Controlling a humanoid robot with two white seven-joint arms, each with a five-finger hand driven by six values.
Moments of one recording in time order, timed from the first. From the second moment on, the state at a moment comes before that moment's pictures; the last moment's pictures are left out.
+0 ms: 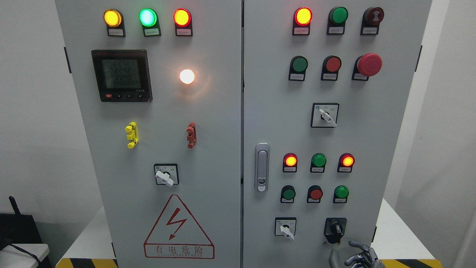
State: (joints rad) left arm 0.00 -0.09 0.08 0.06 0.00 -0.16 0.05; right arm -0.15 0.06 0.10 -1.58 0.23 0.06 -0.55
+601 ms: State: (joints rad) left arm 0.00 -0.09 0.08 0.06 0.00 -0.16 0.05; right arm -0.18 0.07 0.09 -1.56 0.23 0.06 -0.55
